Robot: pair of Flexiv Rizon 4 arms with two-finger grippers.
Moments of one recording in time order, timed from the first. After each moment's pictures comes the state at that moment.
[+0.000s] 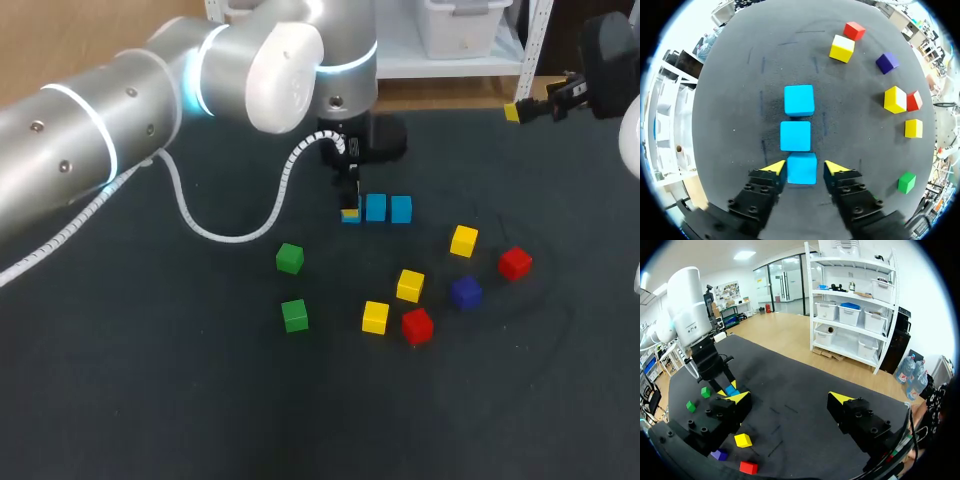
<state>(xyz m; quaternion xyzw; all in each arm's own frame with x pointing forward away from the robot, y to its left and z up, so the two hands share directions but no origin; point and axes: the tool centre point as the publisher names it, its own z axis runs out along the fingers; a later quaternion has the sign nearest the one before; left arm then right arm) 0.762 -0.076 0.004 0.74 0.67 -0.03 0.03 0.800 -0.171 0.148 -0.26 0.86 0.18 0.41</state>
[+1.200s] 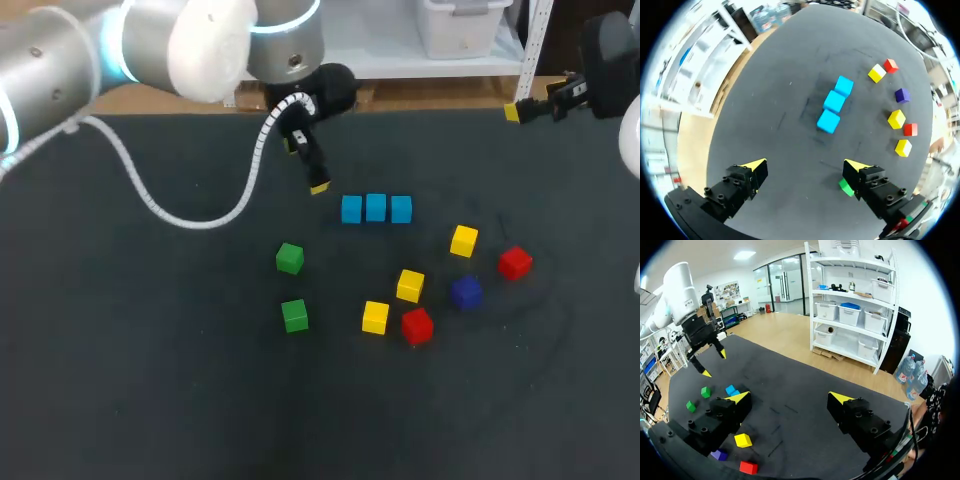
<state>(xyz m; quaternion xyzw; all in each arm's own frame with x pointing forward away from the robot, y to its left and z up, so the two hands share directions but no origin) 0.765 -0.005 0.071 0.53 0.84 -0.01 0.07 0.800 -0.171 0.148 -0.26 0.86 0.18 0.41</state>
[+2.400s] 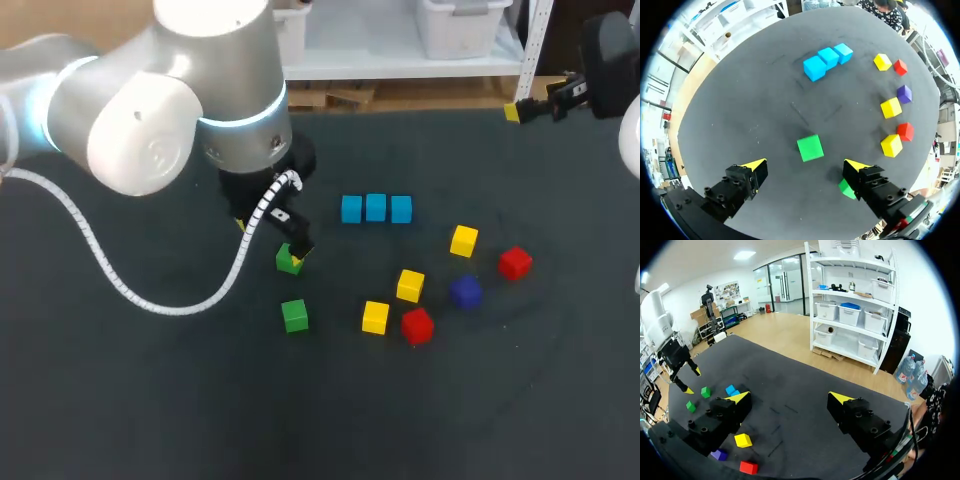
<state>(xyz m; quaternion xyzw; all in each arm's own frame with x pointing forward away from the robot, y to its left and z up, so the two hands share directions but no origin) 0.653 0.029 0.041 0.34 0.94 -0.01 0.06 0.800 -0.171 0.148 -0.26 0.86 0.18 0.41</state>
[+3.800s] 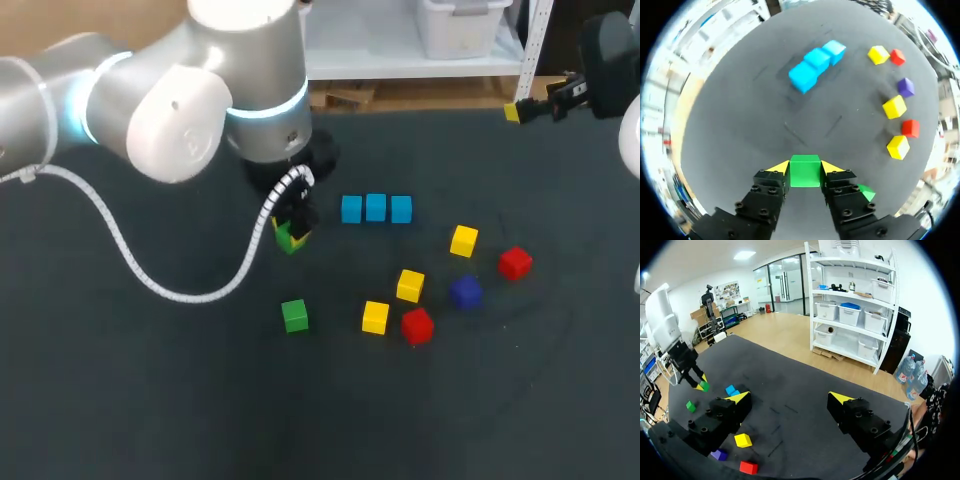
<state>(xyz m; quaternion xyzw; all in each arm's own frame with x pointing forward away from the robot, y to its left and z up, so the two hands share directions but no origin) 0.682 0.009 0.034 0.44 0.89 0.00 0.06 0.800 -0.171 0.148 -0.26 0.86 0.18 0.41</state>
